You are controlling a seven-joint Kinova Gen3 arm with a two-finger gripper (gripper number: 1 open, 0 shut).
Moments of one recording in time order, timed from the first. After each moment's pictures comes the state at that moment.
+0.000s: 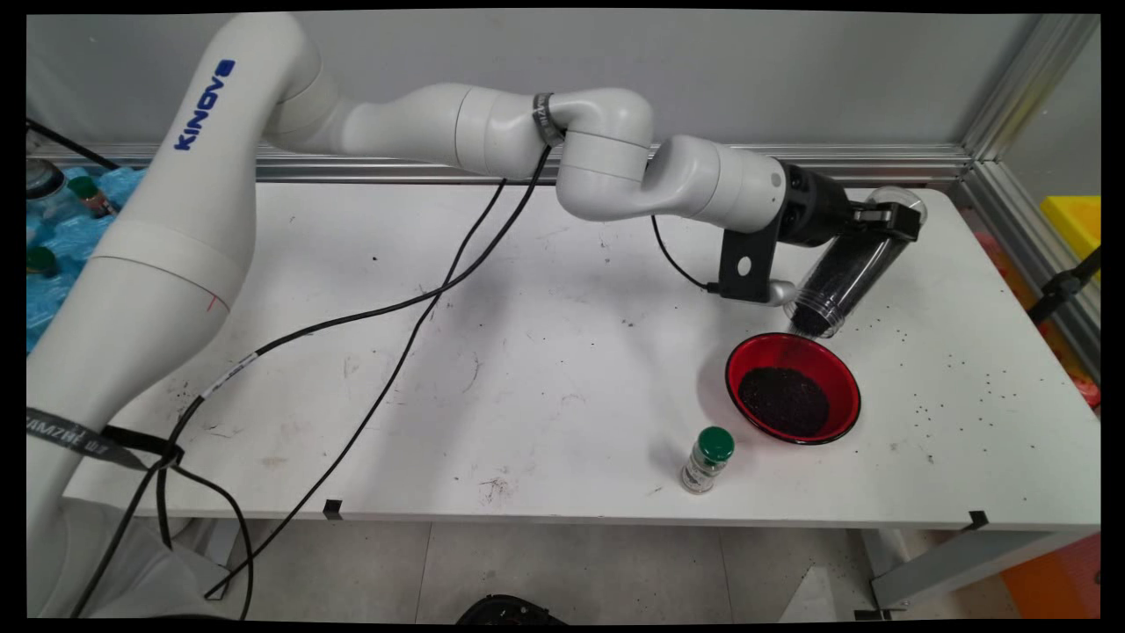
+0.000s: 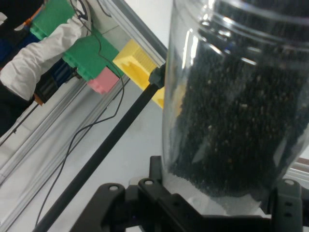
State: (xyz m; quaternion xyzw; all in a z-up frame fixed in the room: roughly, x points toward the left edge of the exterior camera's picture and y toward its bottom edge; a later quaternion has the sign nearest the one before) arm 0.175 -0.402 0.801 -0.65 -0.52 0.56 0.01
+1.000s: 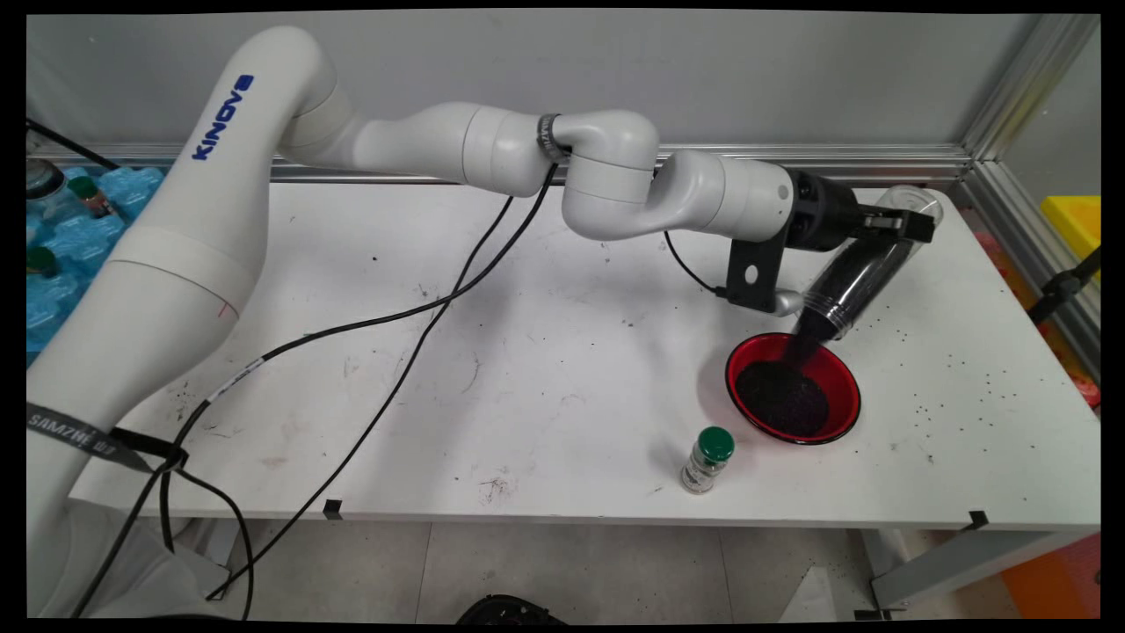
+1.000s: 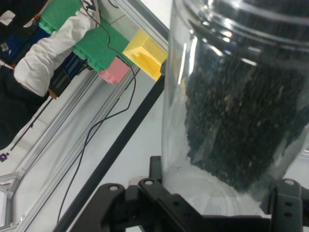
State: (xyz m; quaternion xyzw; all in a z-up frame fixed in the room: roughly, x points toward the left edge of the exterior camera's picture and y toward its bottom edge) arm 0.166 -0.397 0.794 -0.65 -0.49 0.58 -0.01
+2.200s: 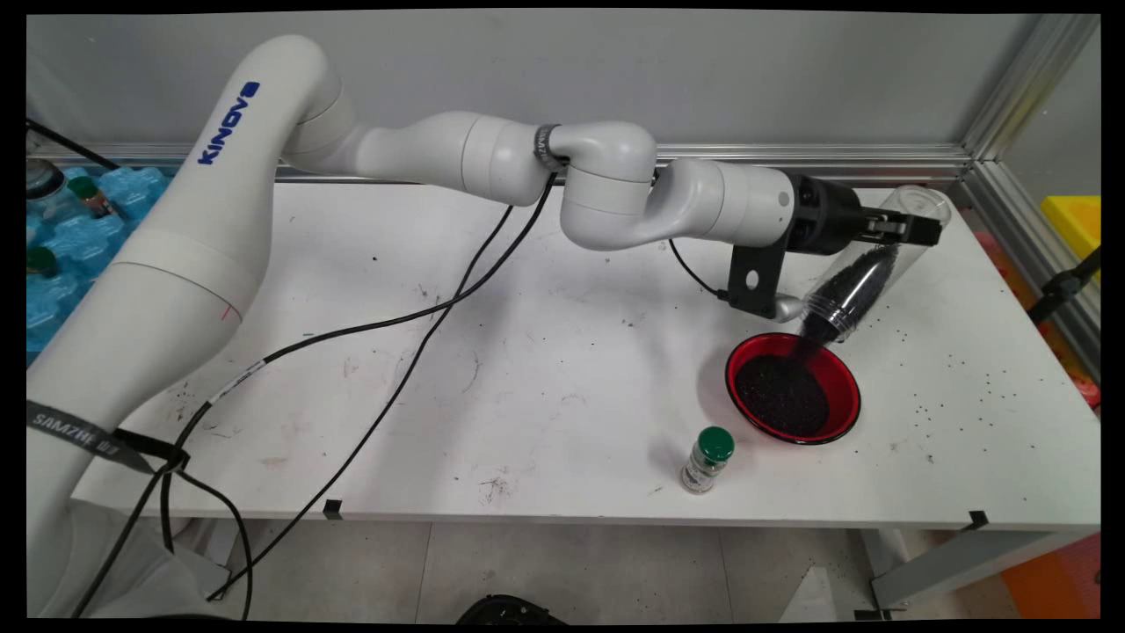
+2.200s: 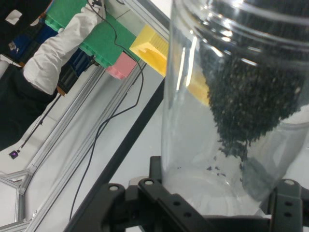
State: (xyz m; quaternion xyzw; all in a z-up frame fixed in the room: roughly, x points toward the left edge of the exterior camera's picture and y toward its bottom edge) arm 0.165 -0.391 0.791 -0.65 -0.48 0.59 -0.02
